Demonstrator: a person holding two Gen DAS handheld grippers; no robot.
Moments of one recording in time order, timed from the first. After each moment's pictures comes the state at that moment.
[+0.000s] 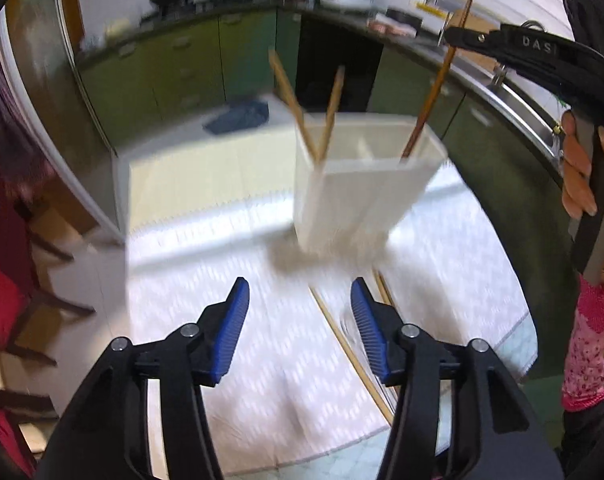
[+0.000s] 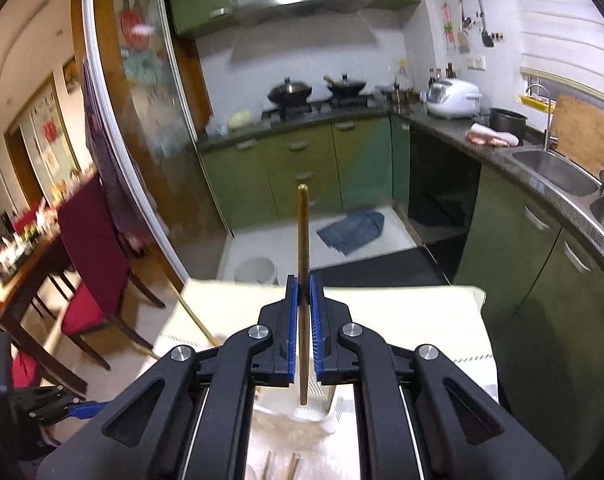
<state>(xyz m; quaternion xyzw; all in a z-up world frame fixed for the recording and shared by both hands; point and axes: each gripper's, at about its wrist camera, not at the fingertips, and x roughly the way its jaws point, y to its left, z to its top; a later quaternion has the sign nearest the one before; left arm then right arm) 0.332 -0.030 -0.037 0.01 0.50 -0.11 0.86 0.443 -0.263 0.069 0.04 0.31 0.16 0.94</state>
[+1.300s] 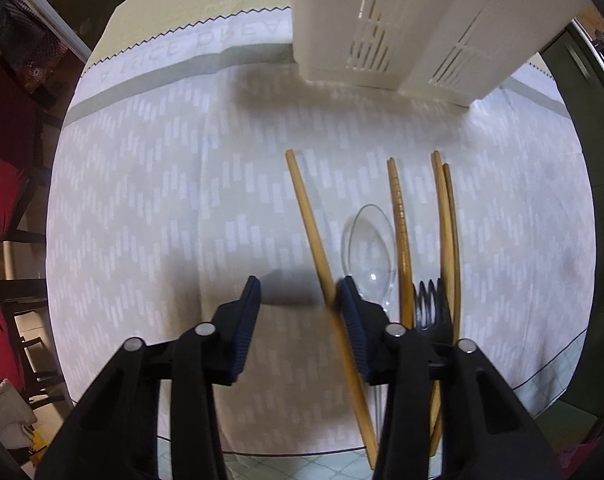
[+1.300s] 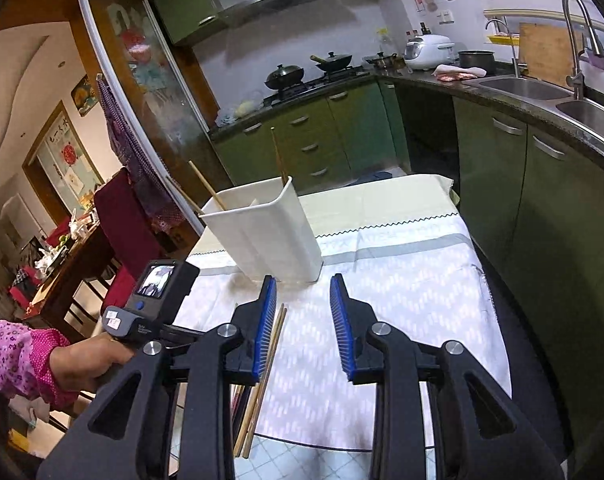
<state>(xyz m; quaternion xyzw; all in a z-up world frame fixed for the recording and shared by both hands) 0.360 -0.099 -0.196 -0.02 0.67 0.02 0.75 0.230 -0.402 -0.022 0.13 0.33 0.20 0.91</state>
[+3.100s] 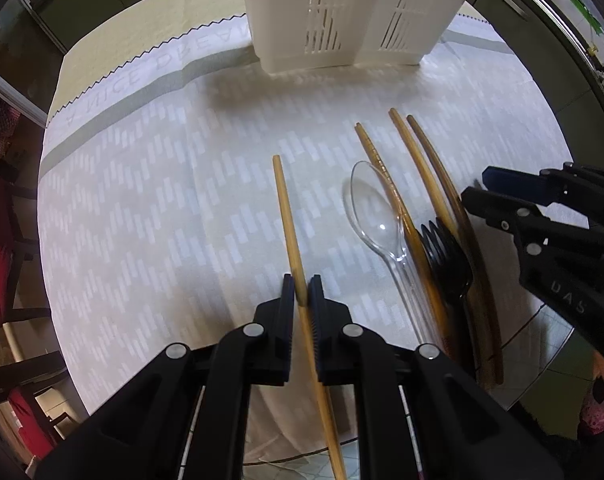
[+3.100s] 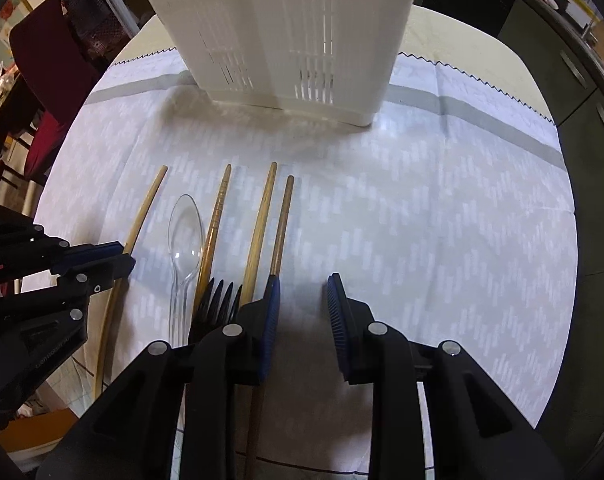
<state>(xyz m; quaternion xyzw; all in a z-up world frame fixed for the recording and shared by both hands) 0.339 -0.092 -0.190 0.06 0.65 -0.10 0.75 0.355 -0.215 -0.170 -0.06 0.61 0.14 0.78</state>
